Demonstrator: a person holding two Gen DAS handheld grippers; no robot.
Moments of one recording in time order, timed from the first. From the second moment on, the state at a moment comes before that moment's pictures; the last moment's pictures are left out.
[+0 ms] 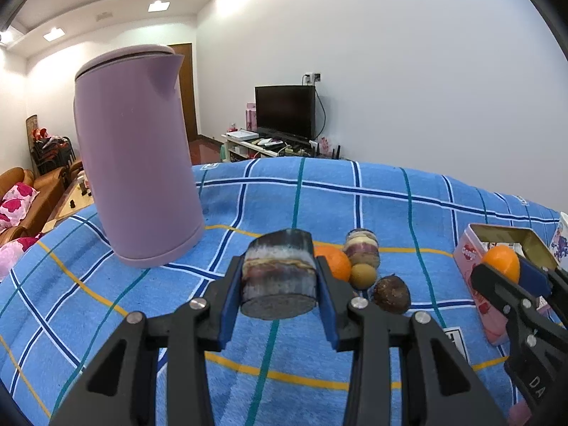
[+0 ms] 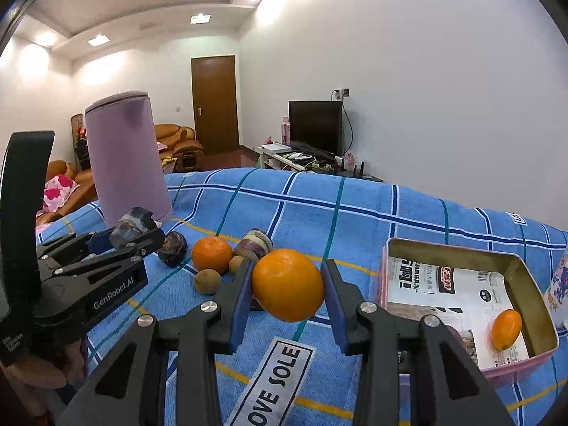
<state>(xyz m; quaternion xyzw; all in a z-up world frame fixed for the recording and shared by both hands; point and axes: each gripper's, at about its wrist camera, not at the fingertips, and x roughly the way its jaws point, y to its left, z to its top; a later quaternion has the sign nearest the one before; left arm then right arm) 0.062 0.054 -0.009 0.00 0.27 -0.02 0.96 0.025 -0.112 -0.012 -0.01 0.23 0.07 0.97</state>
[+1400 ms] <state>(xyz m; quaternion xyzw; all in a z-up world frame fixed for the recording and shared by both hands) 0.055 -0.083 0.028 0.02 0.23 -0.13 0.96 0.019 -0.245 0.008 0.02 0.21 -0.05 0.98</state>
